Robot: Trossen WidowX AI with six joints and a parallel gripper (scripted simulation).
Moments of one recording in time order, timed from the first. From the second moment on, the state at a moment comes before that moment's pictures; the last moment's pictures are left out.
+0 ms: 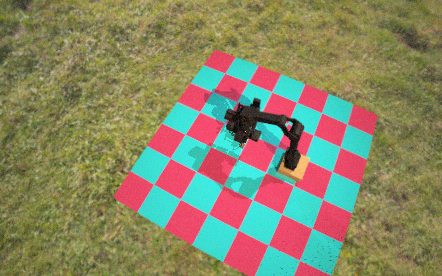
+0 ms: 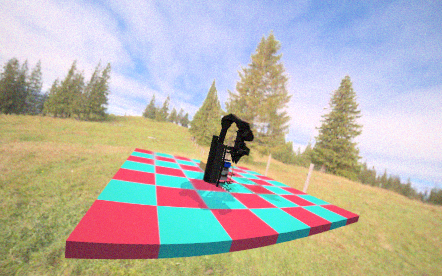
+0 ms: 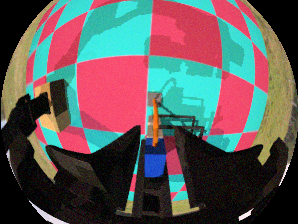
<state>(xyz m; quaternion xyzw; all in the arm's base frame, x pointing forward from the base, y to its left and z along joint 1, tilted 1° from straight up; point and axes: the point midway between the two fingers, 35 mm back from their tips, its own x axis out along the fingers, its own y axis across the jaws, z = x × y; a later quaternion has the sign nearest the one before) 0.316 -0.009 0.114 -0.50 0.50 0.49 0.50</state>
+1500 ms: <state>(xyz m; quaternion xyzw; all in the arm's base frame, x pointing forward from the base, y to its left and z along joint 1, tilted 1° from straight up) 0.316 -0.054 0.109 -0.50 0.50 0.49 0.50</state>
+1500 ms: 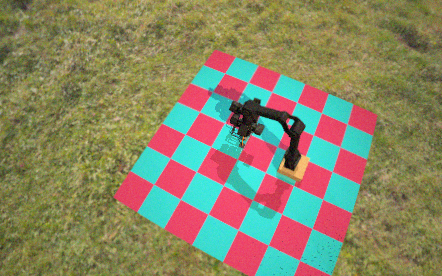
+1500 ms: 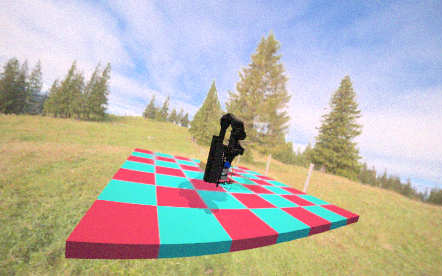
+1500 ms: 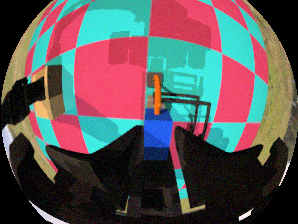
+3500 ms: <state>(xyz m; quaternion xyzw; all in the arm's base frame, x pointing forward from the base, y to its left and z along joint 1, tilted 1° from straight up) 0.318 -0.007 0.107 -0.50 0.50 0.49 0.50</state>
